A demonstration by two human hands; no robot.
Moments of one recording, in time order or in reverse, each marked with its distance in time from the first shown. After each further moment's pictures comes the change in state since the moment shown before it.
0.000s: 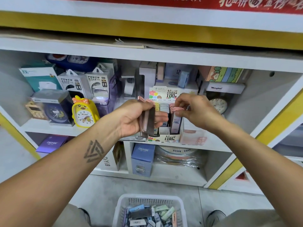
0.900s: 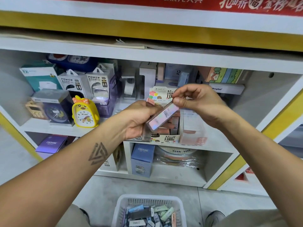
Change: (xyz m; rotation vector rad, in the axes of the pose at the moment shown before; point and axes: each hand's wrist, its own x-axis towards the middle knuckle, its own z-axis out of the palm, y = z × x) left_hand -0.003 -0.008 0.009 0.145 -0.067 0.078; right_hand -0.002 -0.016 -0.019 0.804 -0.046 -0.110
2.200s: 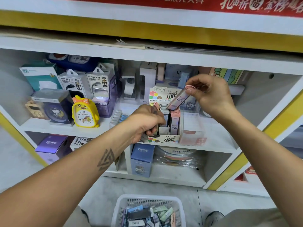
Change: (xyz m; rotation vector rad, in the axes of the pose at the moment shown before) left_hand 0.014 -0.015 0.008 0.407 0.326 0.011; right_hand 0.007 -0.008 -0.014 -0.566 0.358 -0.083
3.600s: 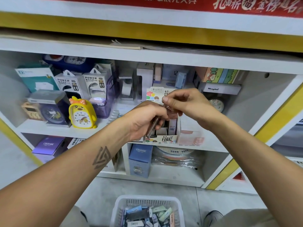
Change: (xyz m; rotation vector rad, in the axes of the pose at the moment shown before) left_hand -0.006 0.009 0.002 -0.210 -0.305 0.167; right_hand -0.017 -0.016 0.025 0.429 -0.373 0.190
